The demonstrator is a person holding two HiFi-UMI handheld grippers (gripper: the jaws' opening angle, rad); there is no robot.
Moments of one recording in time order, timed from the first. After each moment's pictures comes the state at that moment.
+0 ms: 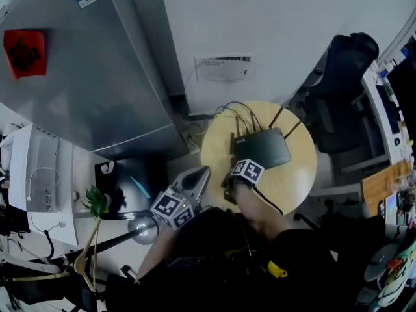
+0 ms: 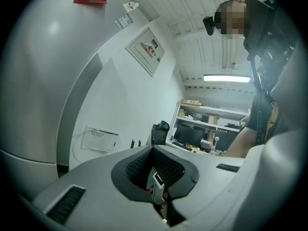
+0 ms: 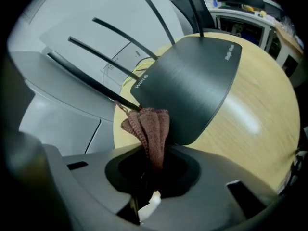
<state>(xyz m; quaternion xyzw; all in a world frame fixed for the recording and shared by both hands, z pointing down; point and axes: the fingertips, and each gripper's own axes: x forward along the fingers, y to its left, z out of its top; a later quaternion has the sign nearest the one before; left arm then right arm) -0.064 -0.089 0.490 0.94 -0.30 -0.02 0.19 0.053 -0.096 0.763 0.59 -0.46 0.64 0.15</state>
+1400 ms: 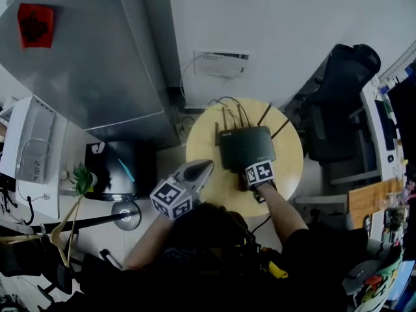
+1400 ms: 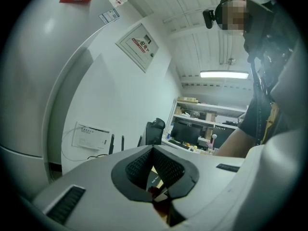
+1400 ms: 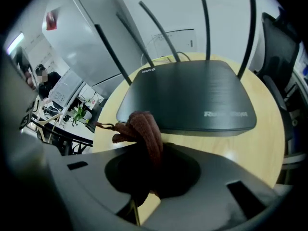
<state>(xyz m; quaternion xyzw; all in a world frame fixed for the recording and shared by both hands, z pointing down) 0.008 -0.056 0.486 0.94 -0.29 -0.02 0.18 0.171 -0.057 0.771 0.40 -0.68 0.45 0.42</state>
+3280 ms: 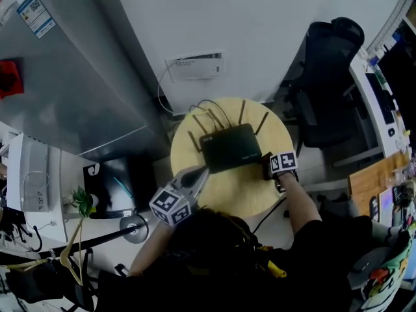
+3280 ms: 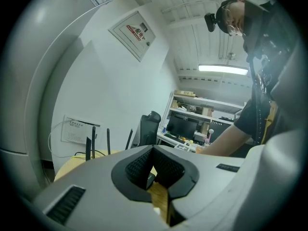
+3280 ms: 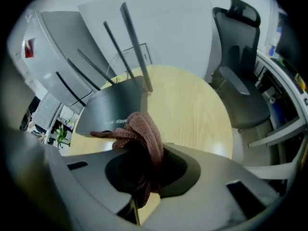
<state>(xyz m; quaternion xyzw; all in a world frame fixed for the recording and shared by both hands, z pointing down) 0.073 -0.065 0.499 0.95 -0.26 0.02 0.19 0.351 -0.074 0.761 0.51 -0.61 0.48 0.36</state>
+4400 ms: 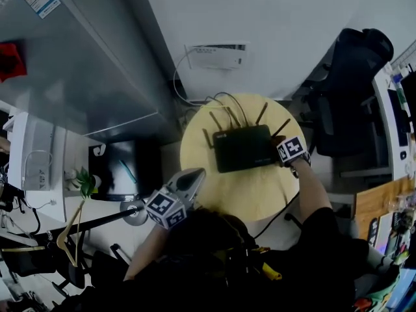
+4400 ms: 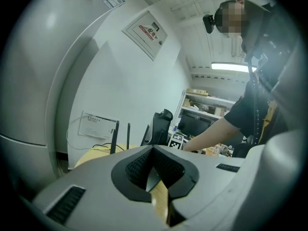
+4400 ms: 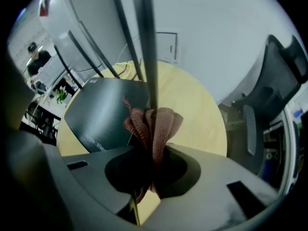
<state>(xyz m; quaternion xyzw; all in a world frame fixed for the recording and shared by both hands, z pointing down) 0.029 -0.075 0.523 0.92 -0.32 0.04 0.22 0.358 -0.156 0.761 0.41 -0.65 0.36 0.54</state>
